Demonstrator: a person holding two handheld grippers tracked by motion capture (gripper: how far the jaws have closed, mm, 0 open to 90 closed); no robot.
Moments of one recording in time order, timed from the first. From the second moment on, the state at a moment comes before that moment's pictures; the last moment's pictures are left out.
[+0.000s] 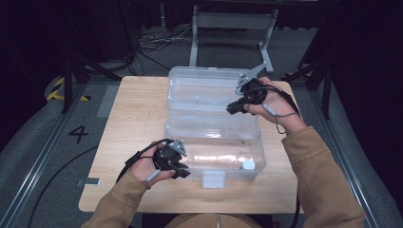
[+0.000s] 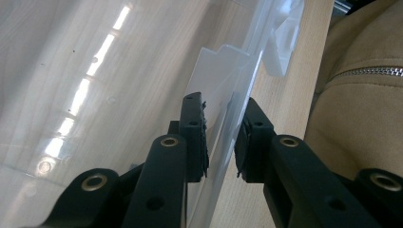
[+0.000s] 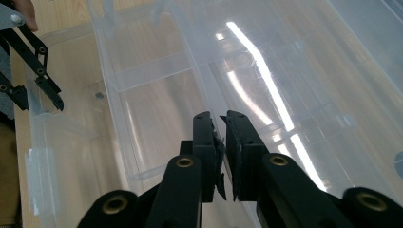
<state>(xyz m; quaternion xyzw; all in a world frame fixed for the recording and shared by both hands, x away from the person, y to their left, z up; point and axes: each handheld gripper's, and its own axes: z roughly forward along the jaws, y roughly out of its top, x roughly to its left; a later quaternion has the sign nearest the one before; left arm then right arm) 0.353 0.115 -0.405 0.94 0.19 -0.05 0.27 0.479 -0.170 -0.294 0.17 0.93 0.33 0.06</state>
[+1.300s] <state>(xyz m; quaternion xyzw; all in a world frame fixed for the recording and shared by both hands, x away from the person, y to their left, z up) 0.355 0.113 -0.404 0.94 0.20 -0.06 0.26 0.441 -0.171 -0.290 0.12 0.94 0.32 0.07</state>
